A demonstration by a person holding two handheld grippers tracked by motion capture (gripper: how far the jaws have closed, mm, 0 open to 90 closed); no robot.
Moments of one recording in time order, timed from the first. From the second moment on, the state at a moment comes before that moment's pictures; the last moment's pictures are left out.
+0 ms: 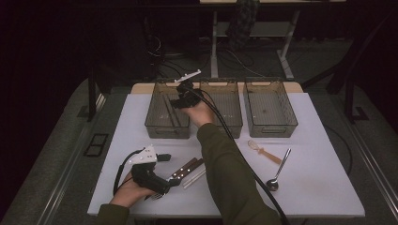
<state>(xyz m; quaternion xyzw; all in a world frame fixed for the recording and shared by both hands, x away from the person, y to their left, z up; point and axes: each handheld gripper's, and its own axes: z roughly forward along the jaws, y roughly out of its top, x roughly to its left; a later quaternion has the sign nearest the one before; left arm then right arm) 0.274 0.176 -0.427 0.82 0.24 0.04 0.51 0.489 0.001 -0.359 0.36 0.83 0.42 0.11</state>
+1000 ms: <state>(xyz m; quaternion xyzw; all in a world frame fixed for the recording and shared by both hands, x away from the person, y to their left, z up) 0.273 0.175 -0.428 0.83 0.24 0.05 0.49 0.435 -0.093 -0.362 0.34 0.81 0.46 0.12</state>
